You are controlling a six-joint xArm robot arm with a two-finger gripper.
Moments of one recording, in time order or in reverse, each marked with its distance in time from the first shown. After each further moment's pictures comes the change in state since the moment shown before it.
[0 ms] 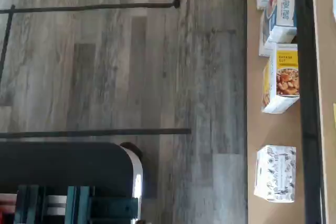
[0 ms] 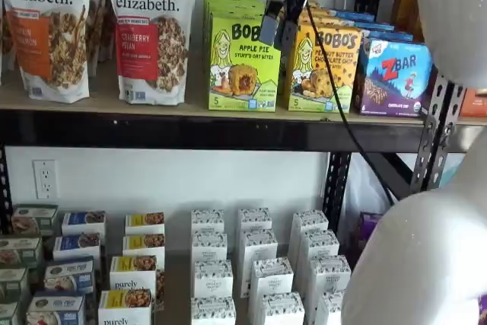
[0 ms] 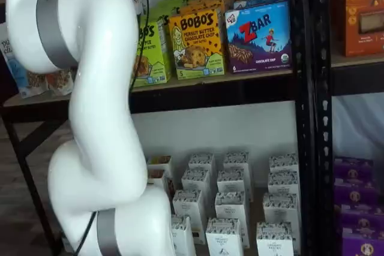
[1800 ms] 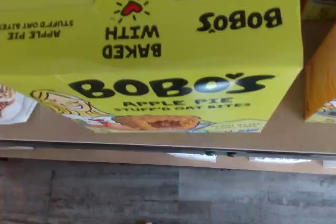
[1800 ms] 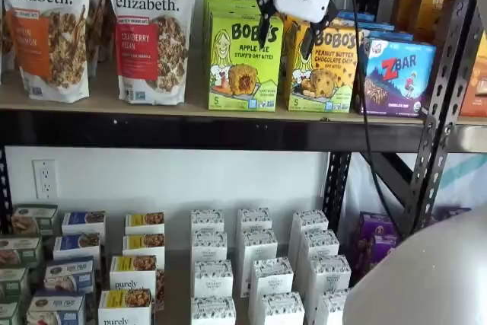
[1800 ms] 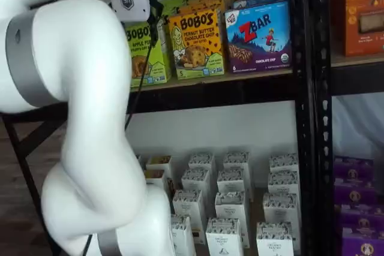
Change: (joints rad) arm 0.051 -0.266 0.324 -0.192 -0.391 1.551
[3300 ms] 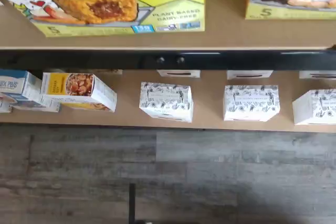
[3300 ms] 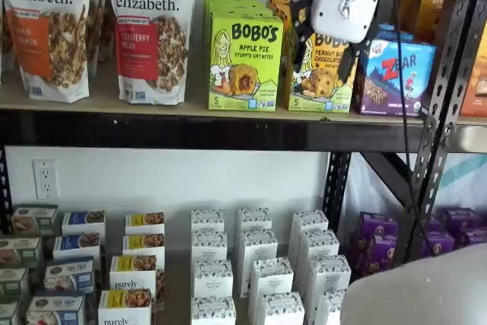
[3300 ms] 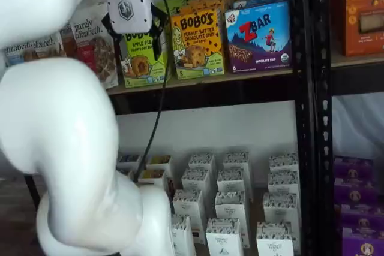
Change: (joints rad) arm -0.064 -0.261 0.169 -0.006 0.139 -0.049
